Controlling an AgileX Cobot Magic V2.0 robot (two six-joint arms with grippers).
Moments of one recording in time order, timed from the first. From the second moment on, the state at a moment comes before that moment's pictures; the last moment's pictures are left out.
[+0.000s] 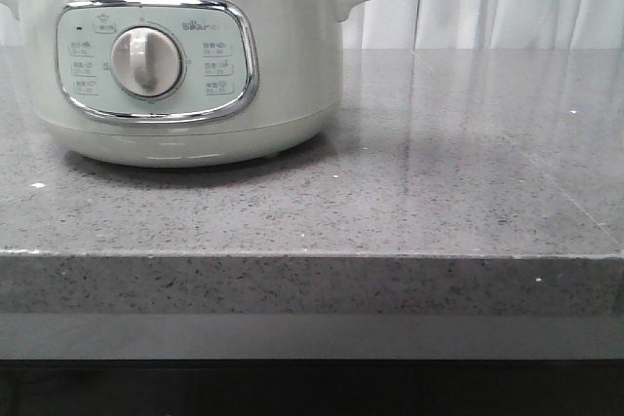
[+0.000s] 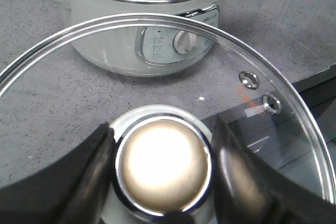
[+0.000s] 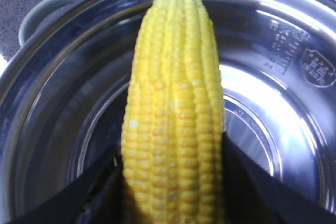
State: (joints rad) left arm -0.39 0.28 -0.74 -0.16 0.99 0.13; right arm 0.64 1.88 -1.82 0.23 0.69 -0.12
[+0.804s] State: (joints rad) left arm -0.39 0.28 -0.74 -0.16 0.99 0.13; right arm 0.64 1.88 -1.82 0.23 0.69 -0.12
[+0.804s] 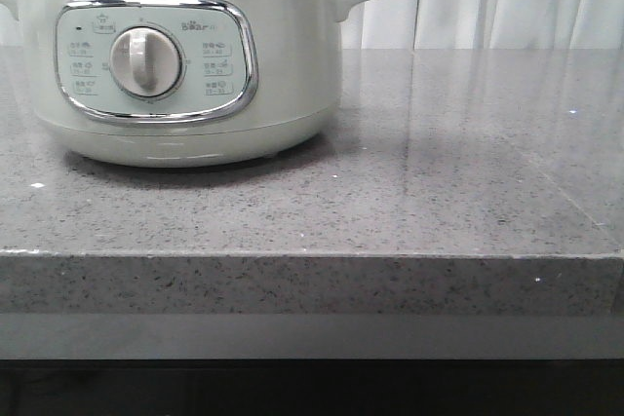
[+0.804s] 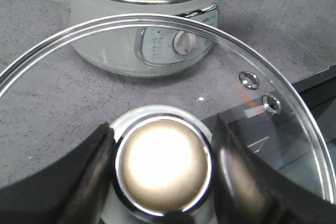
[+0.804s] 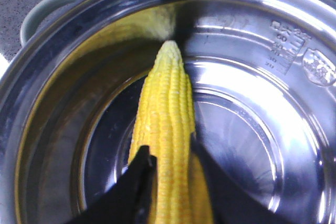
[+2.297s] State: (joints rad) left arm -0.39 0.28 -0.74 -0.16 0.98 0.13; right arm 0.18 0.65 -0.51 0.22 0.23 -0.12
